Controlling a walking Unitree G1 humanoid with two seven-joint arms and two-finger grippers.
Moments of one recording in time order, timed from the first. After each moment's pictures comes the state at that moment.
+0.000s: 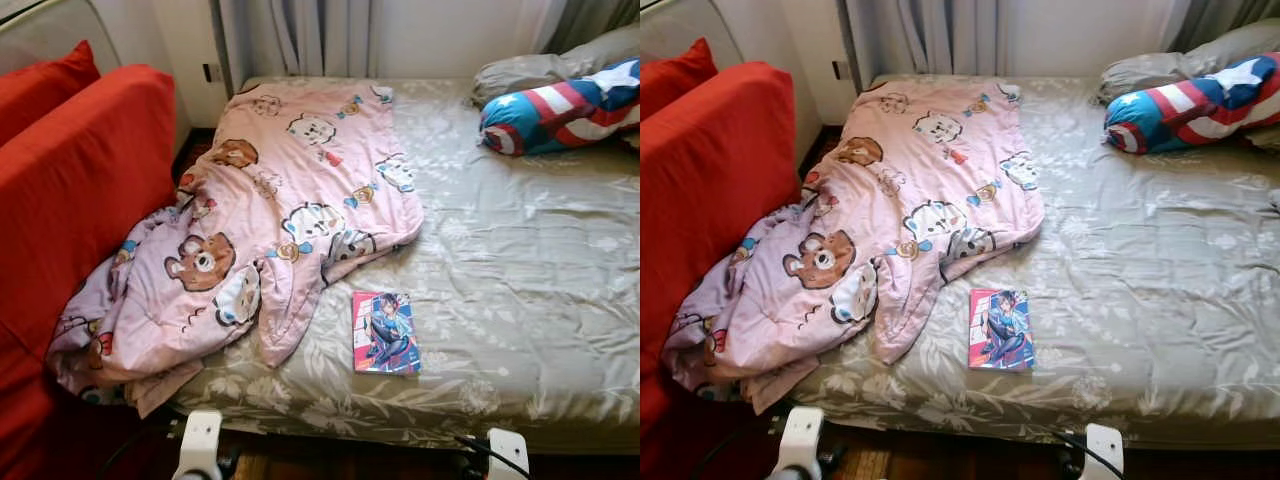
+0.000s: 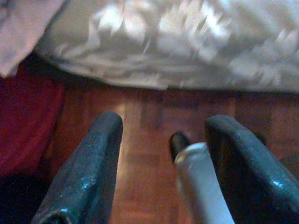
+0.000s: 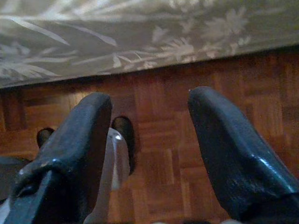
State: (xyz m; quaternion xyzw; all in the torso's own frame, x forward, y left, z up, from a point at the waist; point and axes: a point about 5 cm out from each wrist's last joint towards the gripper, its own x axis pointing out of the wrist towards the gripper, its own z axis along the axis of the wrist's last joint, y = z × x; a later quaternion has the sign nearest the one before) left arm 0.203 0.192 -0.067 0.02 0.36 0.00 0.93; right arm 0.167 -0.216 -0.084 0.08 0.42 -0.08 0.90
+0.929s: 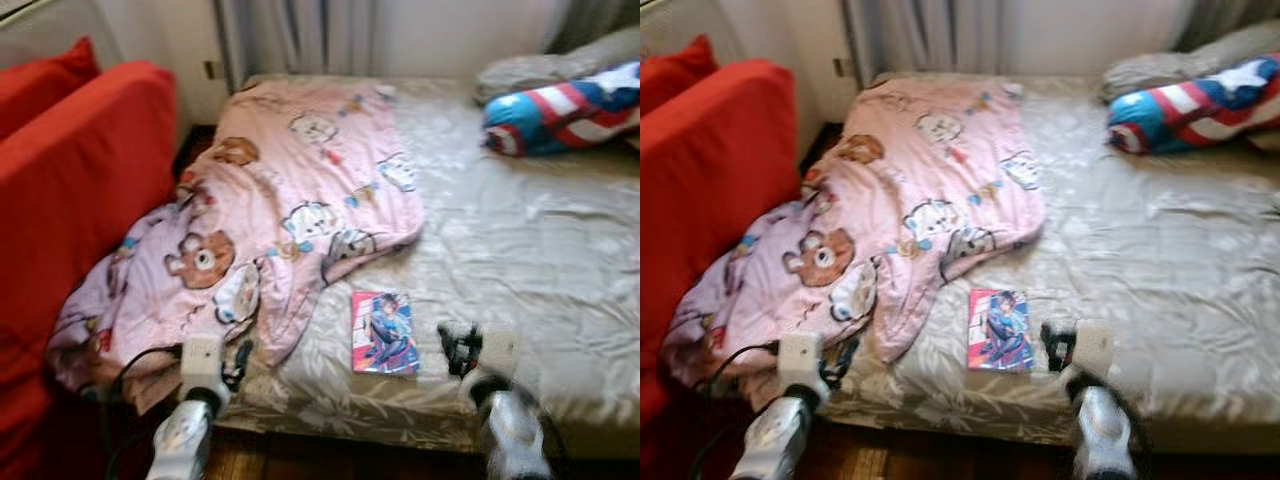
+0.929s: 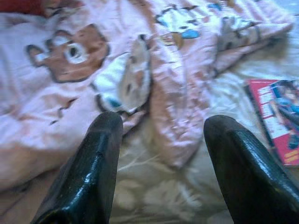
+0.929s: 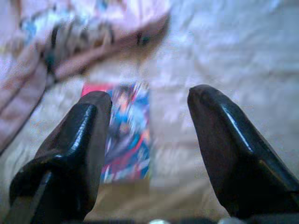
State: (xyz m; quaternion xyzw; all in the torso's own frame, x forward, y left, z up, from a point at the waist) left arm 0.266 0.192 0.006 0.01 0.10 -0.03 0.99; right arm 0.264 -0.196 -0.007 0.06 0.14 -0.01 0.99
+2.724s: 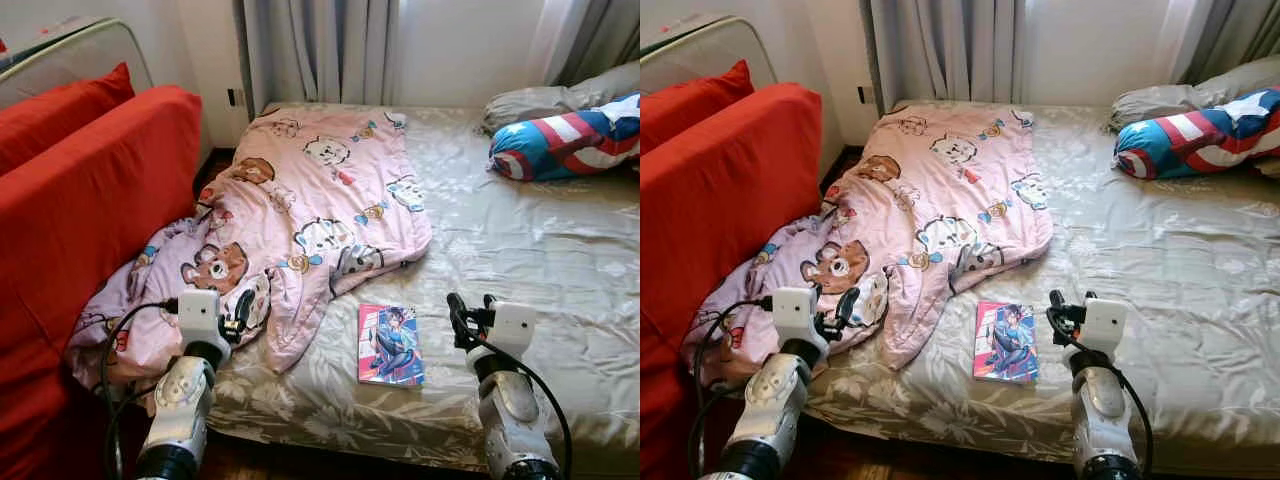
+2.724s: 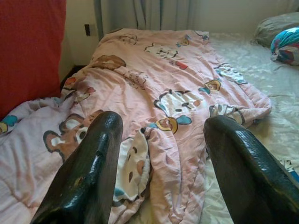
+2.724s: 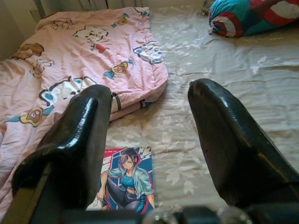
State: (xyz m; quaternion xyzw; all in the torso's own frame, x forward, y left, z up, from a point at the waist) left arm 0.307 0.184 0.062 0.00 -0.01 -0.04 1.00; right arm 0.293 -0.203 0.040 0.06 0.04 -0.04 1.00
